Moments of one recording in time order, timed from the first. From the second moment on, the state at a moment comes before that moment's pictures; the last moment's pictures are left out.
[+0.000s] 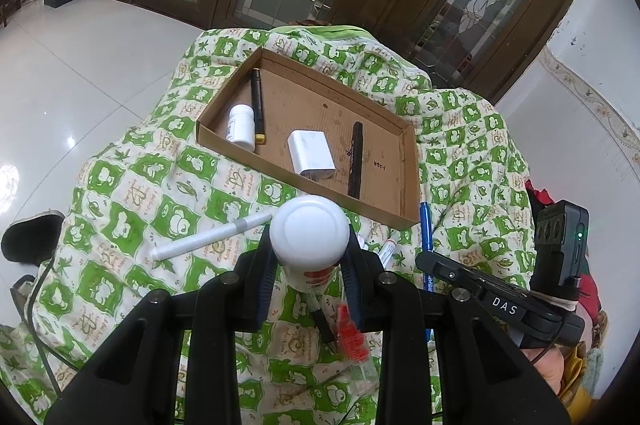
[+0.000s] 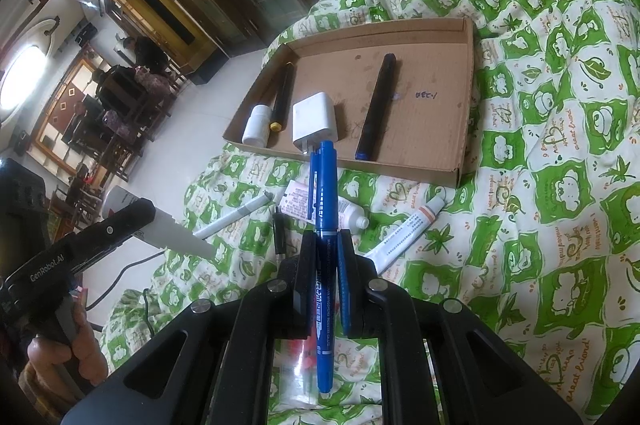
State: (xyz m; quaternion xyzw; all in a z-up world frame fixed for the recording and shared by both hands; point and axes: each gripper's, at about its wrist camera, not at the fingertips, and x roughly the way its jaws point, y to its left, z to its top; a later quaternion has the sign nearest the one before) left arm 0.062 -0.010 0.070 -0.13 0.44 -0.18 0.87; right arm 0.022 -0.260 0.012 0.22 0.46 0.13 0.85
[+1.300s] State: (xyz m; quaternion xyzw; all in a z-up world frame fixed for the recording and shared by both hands) left arm 0.116 -0.072 0.057 -0.08 0.47 -0.22 0.85; right arm 0.060 -0.347 0.045 0.29 0.42 0.08 0.86
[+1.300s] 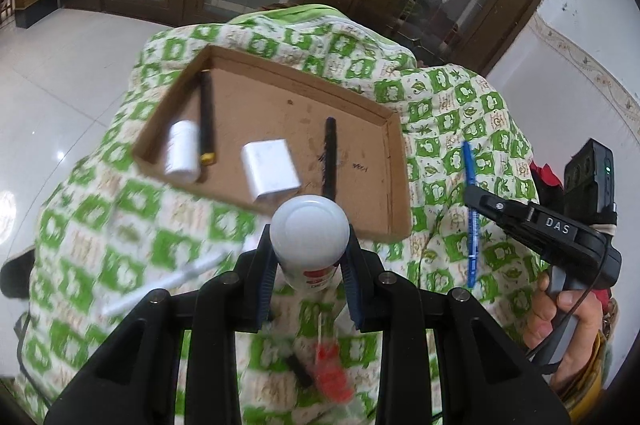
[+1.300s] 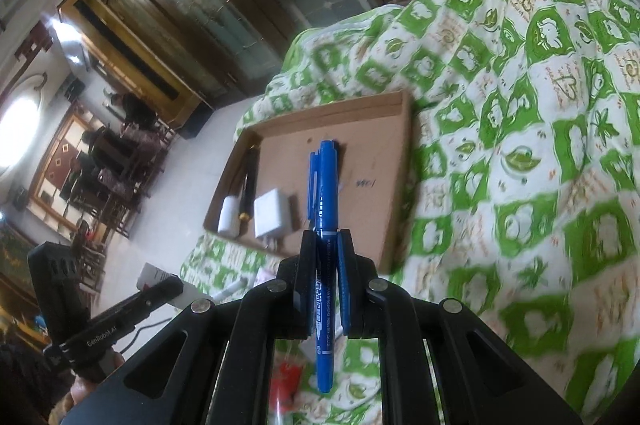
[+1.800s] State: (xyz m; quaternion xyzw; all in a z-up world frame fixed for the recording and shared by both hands) left arm 0.229 -0.139 0.036 -0.02 0.50 -0.24 0.83; right arm 0.125 -0.338 0.011 0.29 0.47 0.10 0.83
